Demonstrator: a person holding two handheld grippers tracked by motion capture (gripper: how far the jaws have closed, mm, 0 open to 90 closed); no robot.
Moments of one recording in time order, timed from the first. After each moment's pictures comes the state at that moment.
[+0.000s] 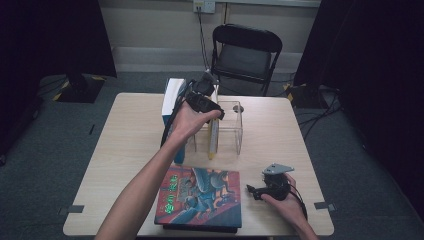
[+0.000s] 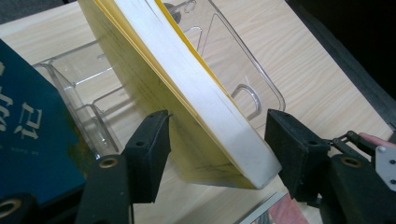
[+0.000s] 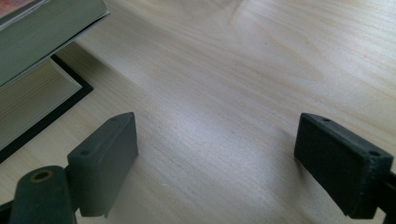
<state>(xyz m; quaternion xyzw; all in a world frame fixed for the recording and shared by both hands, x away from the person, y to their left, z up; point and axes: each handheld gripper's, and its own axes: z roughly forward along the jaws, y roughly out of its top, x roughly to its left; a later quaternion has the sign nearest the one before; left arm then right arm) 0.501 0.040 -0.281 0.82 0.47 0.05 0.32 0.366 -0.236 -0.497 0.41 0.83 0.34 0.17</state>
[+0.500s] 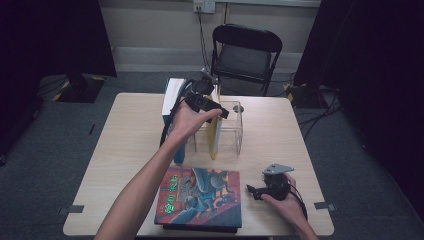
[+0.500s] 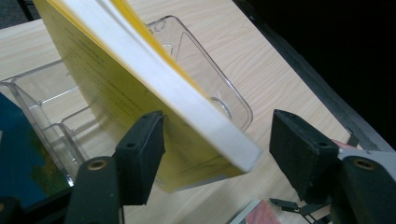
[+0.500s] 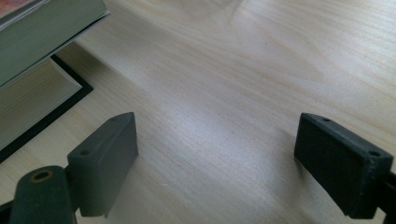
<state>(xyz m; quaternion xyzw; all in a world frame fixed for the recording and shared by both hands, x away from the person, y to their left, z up) 0.499 0.043 -0.281 0.82 0.44 0.04 0.37 0.366 -0.236 -0.497 0.41 0.83 0.34 0.17</state>
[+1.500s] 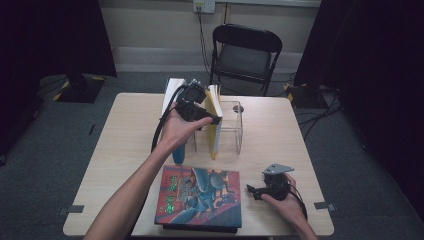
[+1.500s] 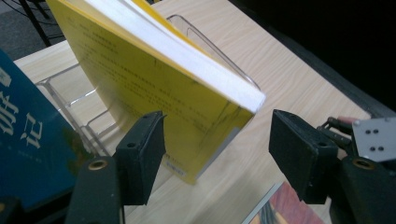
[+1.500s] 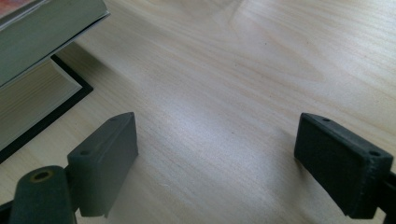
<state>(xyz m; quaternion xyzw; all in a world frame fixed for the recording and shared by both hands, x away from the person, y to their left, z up) 0.470 0.067 -0.286 0.83 0.39 0.08 0.38 0.366 -0.236 -0.497 0.41 0.83 0.34 0.17</state>
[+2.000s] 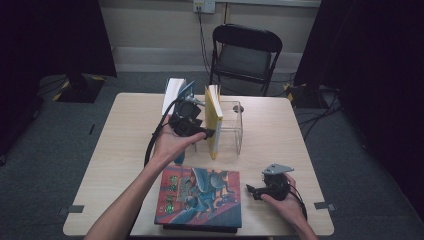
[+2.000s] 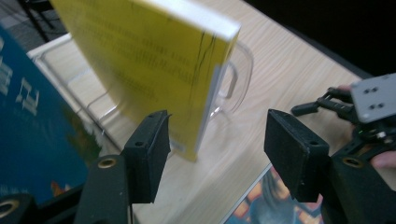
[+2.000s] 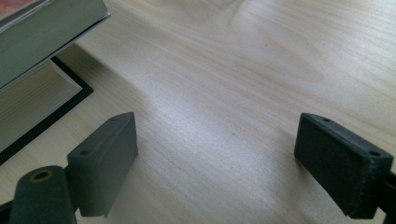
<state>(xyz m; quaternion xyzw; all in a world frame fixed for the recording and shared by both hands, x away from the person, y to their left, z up) 0.434 0.080 -0.307 0.84 0.37 0.10 0.38 0.365 -0.235 -0.497 0.41 0.83 0.34 0.17</state>
